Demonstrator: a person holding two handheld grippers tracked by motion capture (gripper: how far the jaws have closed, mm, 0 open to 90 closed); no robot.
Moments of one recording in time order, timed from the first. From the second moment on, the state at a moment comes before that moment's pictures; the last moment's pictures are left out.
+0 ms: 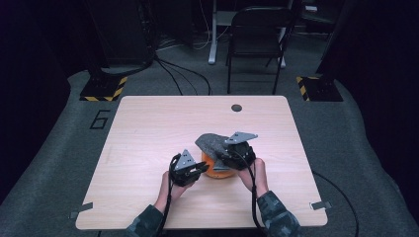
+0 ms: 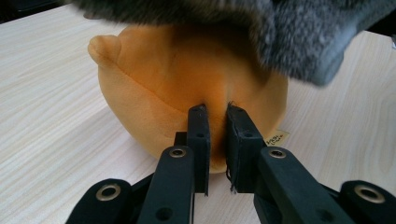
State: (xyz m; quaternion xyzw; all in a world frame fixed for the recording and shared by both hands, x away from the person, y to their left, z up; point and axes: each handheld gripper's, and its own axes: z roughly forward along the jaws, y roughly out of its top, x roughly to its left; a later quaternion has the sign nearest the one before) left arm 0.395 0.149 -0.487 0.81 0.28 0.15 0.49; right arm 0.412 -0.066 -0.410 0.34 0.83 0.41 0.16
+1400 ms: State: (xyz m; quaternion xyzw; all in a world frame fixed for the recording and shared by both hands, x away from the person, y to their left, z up) left arm 0.397 0.148 -0.489 0.81 0.27 0.14 0.50; right arm 0.455 -0.143 -0.487 0.49 0.82 0.26 0.18
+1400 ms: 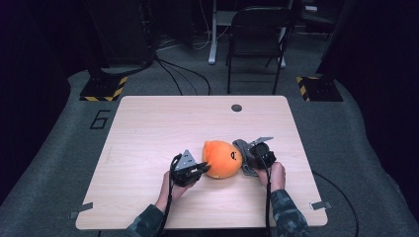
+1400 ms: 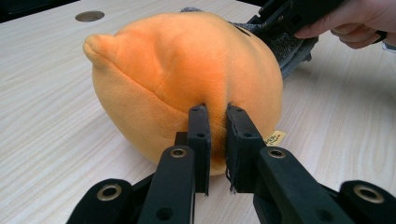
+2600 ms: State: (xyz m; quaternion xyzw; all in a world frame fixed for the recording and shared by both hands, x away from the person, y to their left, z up) left arm 0.404 0.158 -0.506 0.85 0.21 0.19 0.44; right arm 0.435 -0.098 -0.447 0.40 0.83 0.32 0.20
